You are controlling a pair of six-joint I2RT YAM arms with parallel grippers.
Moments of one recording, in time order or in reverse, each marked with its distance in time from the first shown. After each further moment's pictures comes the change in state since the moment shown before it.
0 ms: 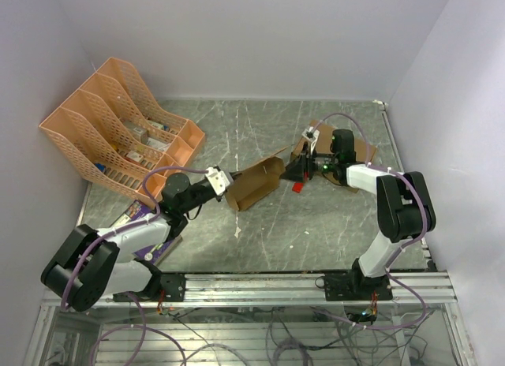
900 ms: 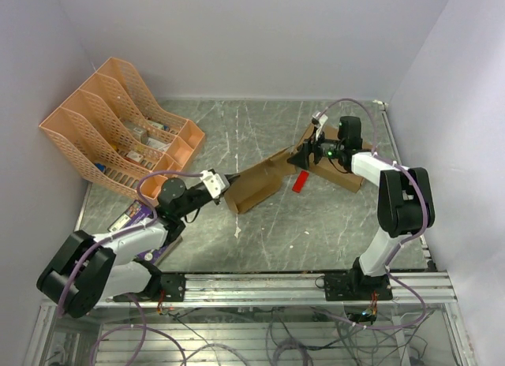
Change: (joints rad) left arm 0.000 -0.036 -0.040 0.036 0.000 -0.032; right arm -0.059 0.042 0.165 -0.126 0.171 -0.142
